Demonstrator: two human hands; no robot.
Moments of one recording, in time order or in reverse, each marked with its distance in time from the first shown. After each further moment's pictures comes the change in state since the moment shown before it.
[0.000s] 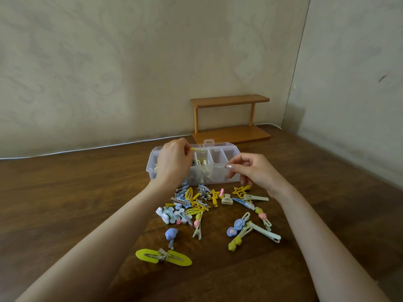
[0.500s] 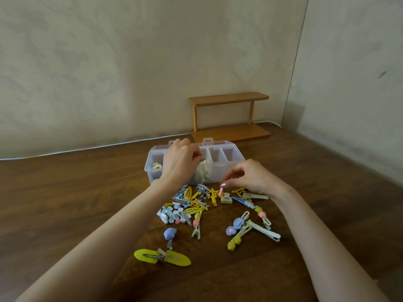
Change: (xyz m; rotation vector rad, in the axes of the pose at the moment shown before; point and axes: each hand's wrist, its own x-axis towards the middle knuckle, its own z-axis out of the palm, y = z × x) left_hand 0.003 -0.004 0.018 0.172 -0.093 0.220; right_hand 0.003 0.006 0.003 -0.350 -0.194 -0.028
